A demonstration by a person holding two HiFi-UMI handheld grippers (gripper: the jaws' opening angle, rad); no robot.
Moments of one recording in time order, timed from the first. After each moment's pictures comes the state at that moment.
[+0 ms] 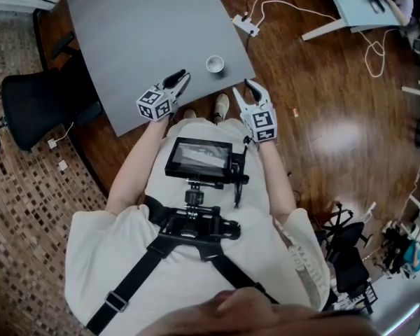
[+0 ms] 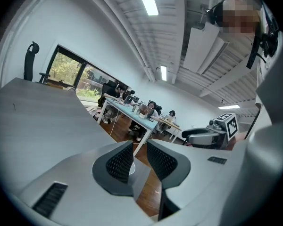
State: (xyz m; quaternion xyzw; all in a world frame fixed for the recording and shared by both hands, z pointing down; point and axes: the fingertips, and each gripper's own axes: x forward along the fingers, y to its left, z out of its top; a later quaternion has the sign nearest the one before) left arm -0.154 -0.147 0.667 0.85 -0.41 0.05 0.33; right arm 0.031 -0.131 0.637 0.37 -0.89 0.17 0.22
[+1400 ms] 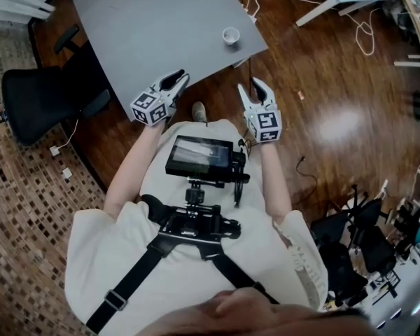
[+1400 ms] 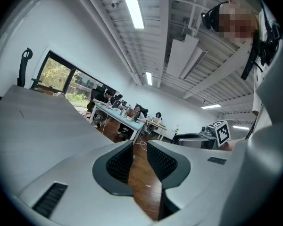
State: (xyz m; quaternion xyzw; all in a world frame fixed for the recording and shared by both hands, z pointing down) left arm -0.227 0.003 0.602 0.89 -0.35 0.02 0.28; right arm -0.030 0.025 0.601 0.46 -0.86 0.14 0.18
